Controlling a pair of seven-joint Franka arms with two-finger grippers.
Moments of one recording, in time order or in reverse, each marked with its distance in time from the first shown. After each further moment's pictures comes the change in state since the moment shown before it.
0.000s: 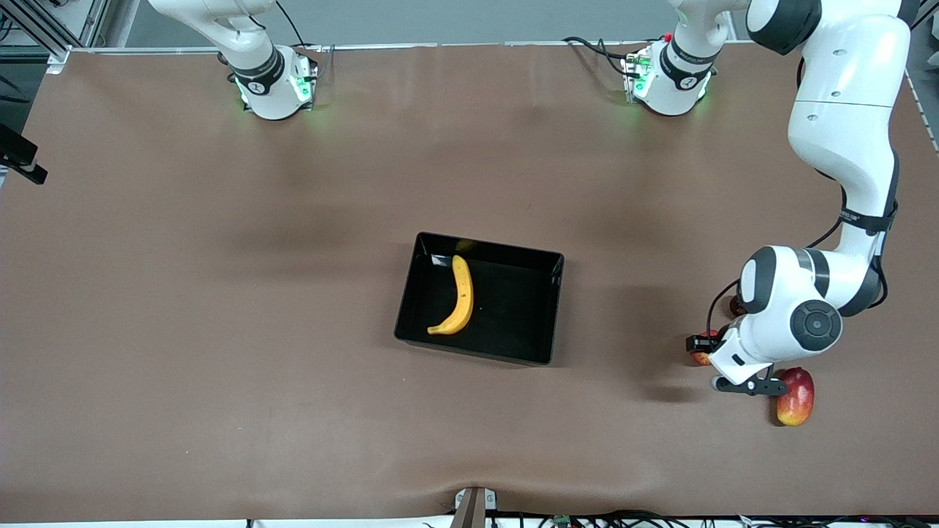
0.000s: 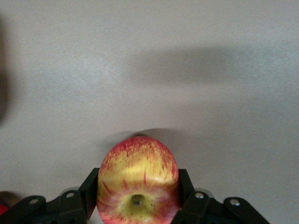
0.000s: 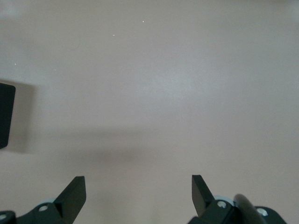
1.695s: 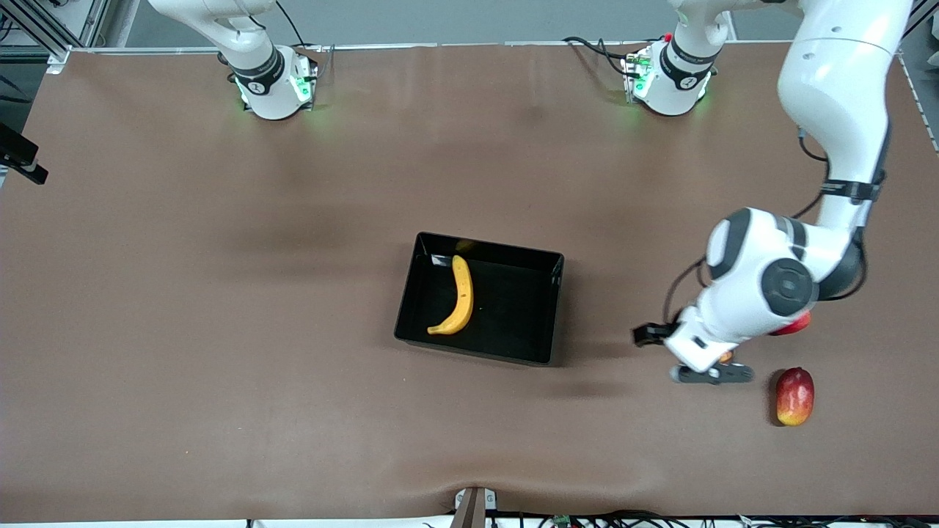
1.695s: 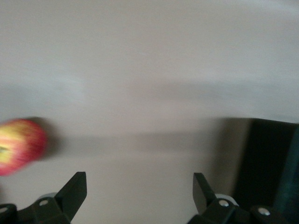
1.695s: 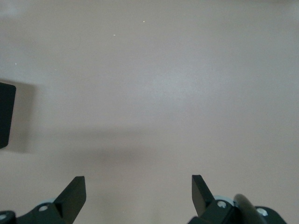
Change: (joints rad) left arm -0.010 -0.127 -0.278 0.006 0.000 -0.056 -0.316; right arm 0.003 0.000 0.001 0.000 0.000 0.000 0.000
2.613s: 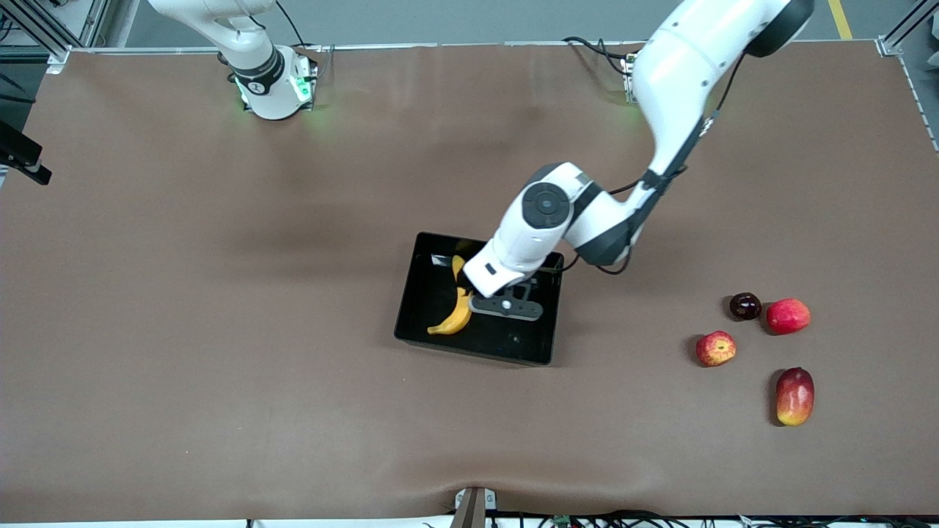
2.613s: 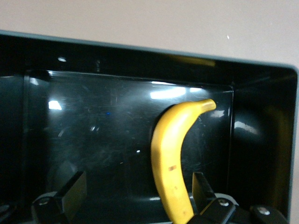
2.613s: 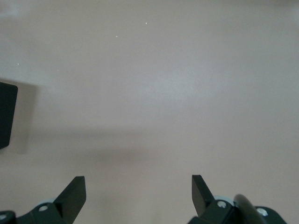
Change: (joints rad) left arm -0.475 0.129 0.072 0.041 0.030 0.265 -0.271; right arm 0.008 0.000 0.001 0.000 0.000 0.013 0.000
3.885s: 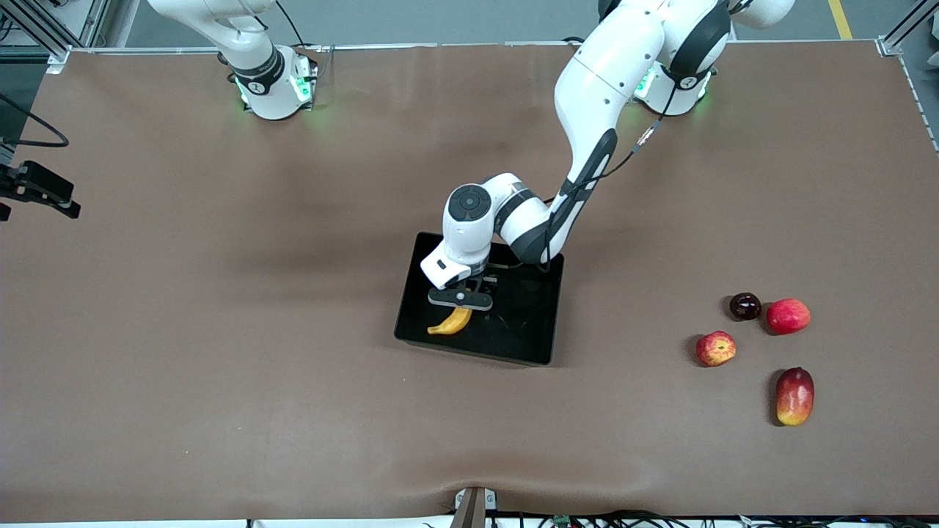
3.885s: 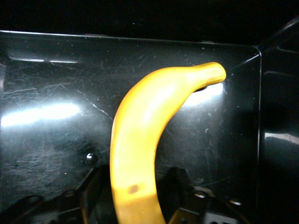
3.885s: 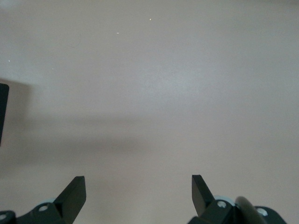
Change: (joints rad) left arm -0.321 0.191 0.275 0.148 0.000 0.033 -0.128; right arm 0.019 0.102 -0.001 0.006 0.000 0.047 0.000
